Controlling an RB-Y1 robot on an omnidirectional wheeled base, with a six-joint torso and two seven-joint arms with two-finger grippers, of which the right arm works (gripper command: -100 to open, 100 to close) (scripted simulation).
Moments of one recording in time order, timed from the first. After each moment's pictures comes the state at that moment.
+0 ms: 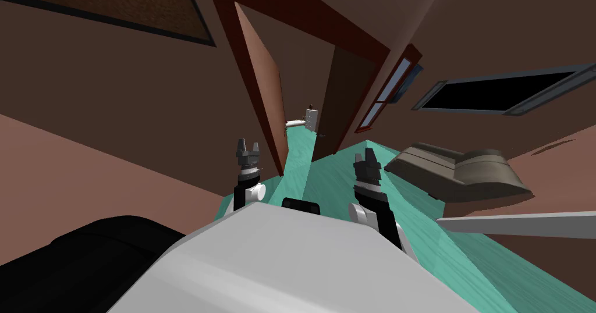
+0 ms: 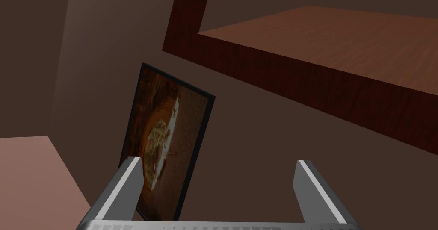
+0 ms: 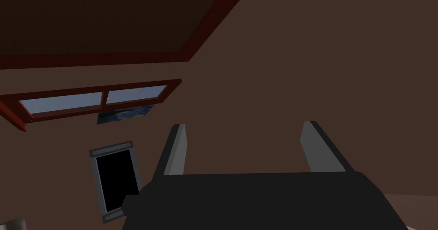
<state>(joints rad) 0.54 -0.03 -0.01 -2.31 0.02 -0.35 0.12</state>
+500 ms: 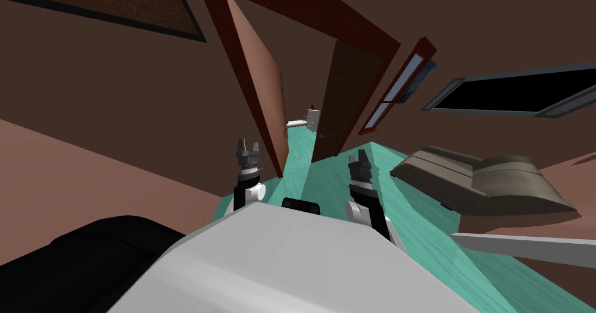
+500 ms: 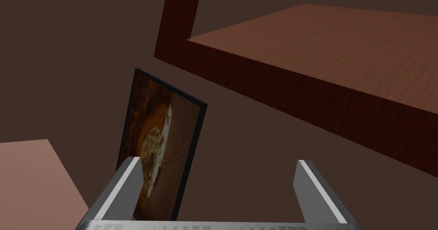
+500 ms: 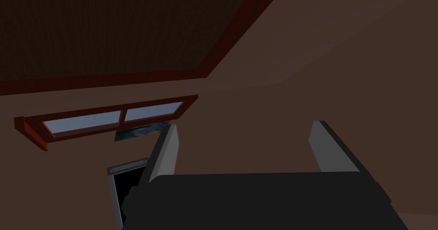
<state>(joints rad) 0.49 -0.05 0.00 -2.20 0.01 -0.38 0.11</state>
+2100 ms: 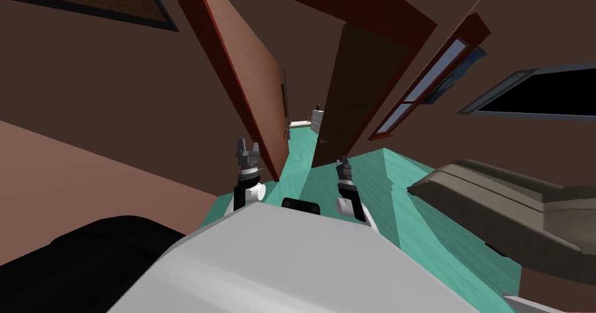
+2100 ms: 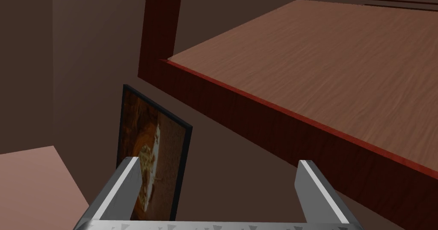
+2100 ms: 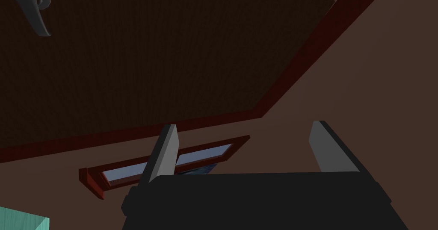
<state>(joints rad) 0.36 -0.09 0.05 -1.86 -0.01 -0.47 0.07</state>
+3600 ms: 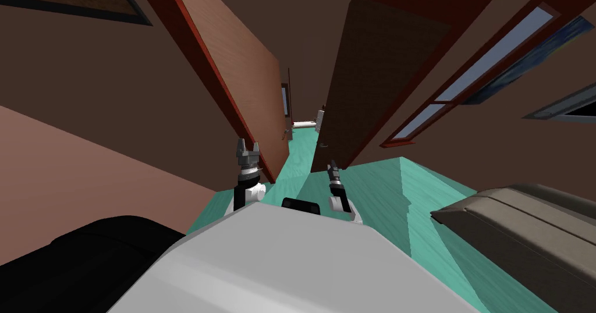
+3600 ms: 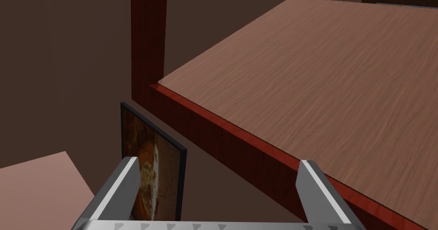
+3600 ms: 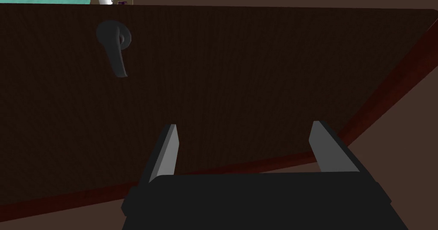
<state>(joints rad) 0.21 -0.10 0.10 -1.46 -0.04 -0.58 0.03</state>
